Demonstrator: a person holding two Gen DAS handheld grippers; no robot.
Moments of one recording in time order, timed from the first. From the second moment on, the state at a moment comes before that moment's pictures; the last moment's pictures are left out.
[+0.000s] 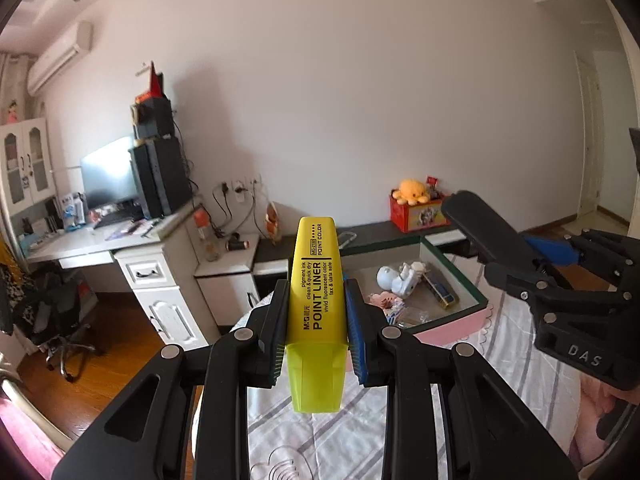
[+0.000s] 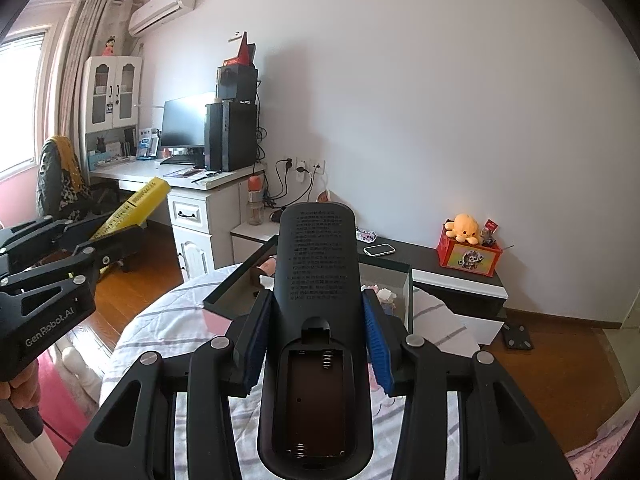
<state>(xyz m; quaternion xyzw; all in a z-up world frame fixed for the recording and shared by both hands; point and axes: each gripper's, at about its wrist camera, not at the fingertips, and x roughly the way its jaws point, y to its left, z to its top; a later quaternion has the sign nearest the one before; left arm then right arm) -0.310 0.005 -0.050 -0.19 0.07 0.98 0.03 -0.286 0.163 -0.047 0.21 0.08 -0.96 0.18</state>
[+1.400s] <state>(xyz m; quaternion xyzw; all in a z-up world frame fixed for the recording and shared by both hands) -0.517 0.029 -0.147 -0.35 0.11 0.93 0.03 -0.463 0.131 -0.140 0.37 0.12 -0.90 0.18</state>
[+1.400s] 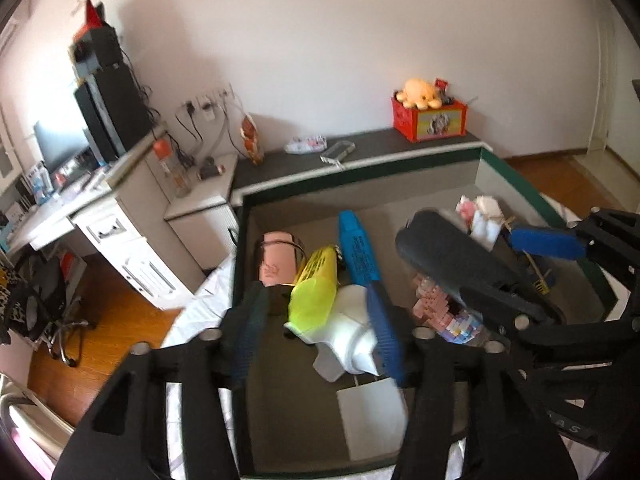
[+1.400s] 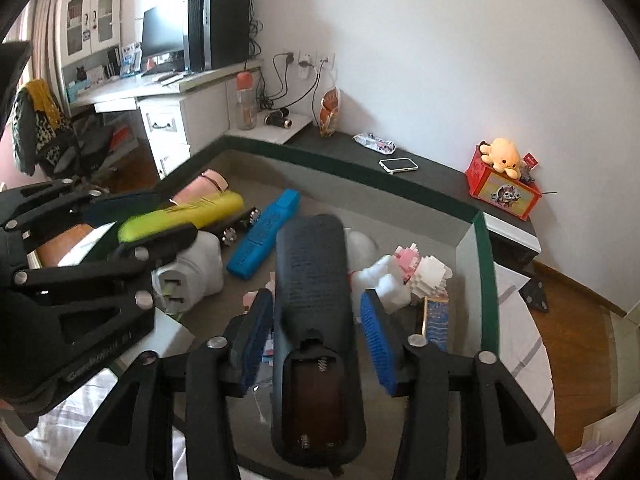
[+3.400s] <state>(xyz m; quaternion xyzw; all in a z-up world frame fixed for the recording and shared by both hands) -0.061 0.004 0.013 -0.06 0.04 1.00 -0.02 -0.057 0.176 0.016 0.11 0.05 -0.98 0.14</state>
